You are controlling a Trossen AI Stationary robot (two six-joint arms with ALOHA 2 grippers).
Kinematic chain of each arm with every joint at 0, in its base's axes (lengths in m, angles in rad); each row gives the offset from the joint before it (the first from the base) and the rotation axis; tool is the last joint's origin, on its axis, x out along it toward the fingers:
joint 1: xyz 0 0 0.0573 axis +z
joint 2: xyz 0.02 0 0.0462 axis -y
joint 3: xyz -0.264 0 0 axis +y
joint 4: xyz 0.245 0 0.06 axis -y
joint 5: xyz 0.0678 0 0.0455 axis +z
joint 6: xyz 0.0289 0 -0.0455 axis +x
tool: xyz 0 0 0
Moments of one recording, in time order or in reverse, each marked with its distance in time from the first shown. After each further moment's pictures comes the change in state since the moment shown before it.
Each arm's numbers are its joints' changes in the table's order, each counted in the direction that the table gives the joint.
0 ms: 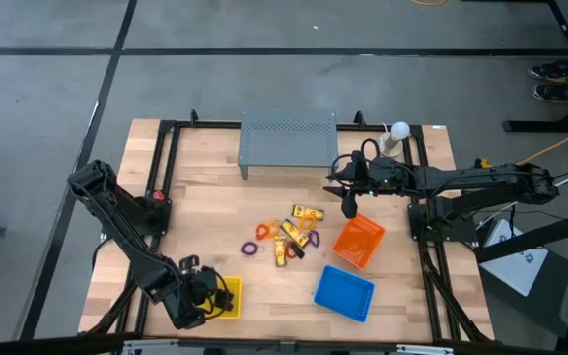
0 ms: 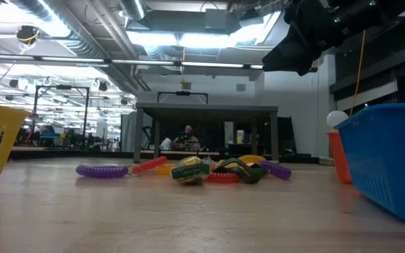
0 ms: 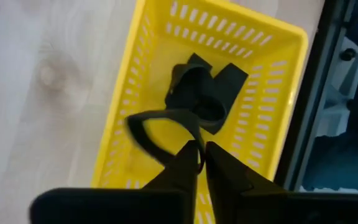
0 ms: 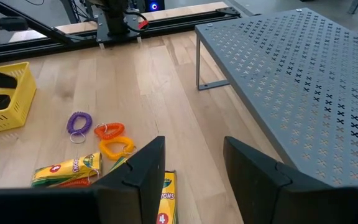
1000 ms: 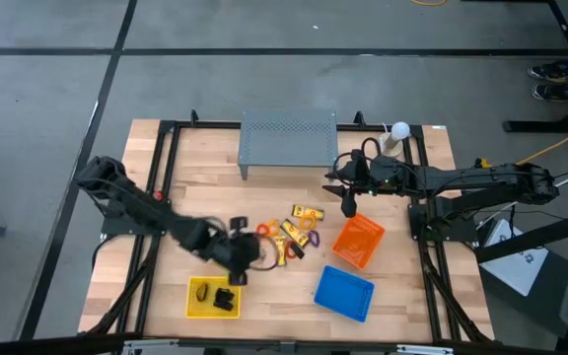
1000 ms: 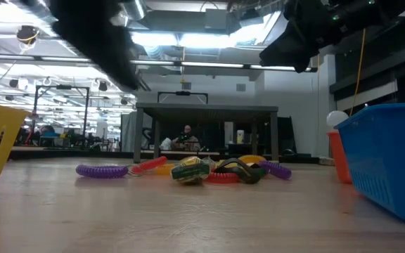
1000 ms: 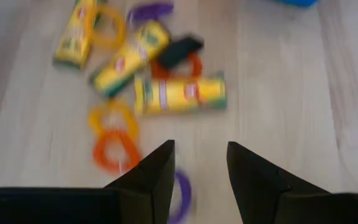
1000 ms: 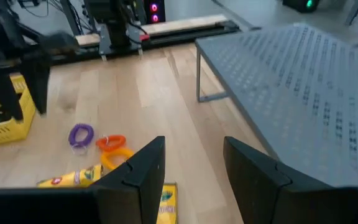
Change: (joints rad) left arm 0.459 -0.028 -0.001 0.278 0.124 0.820; right arm 0.000 0.000 0.000 0.051 -0.004 -0.010
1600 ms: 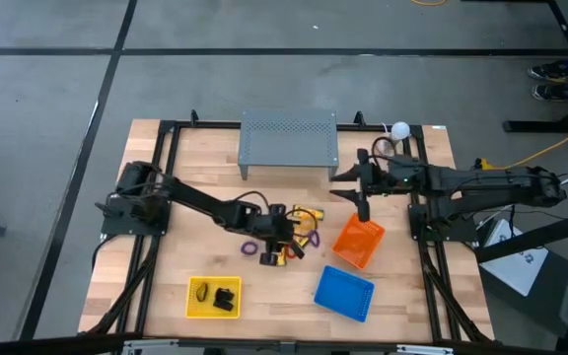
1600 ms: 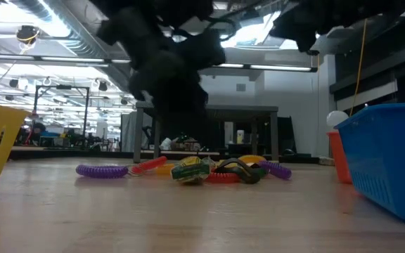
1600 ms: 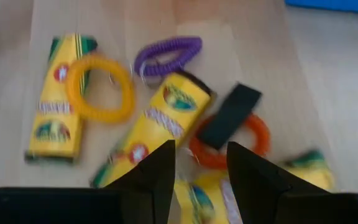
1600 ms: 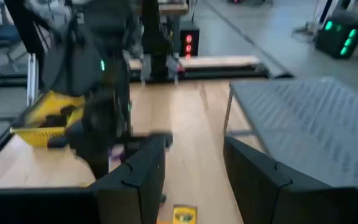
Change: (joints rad) left arm 0.267 -0.301 -0.080 0.312 -0.244 0.380; right arm 0.028 0.154 -0.002 -0.020 0.106 -0.102
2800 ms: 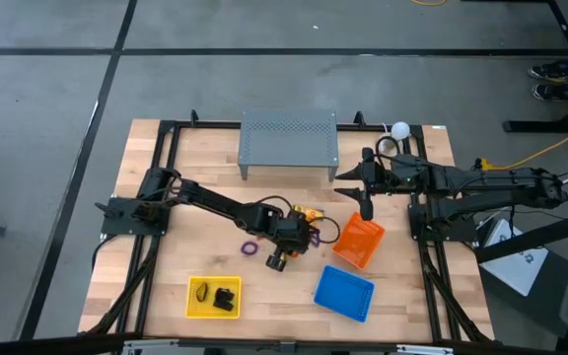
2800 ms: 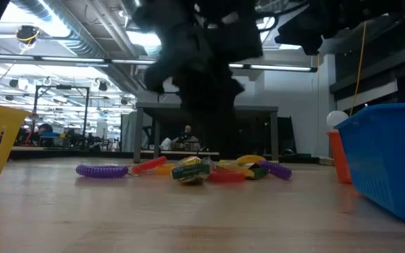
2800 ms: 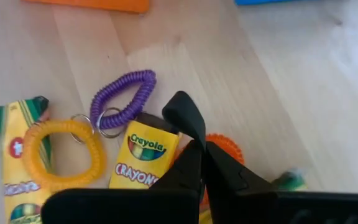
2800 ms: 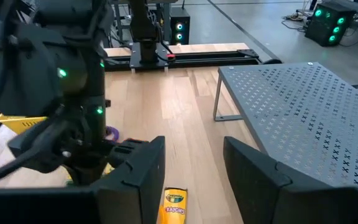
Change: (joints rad) left arm -0.010 -0.152 -0.318 -0.306 -0.101 0.217; right arm -0.002 0.030 0.000 -0.092 -0.035 0.006
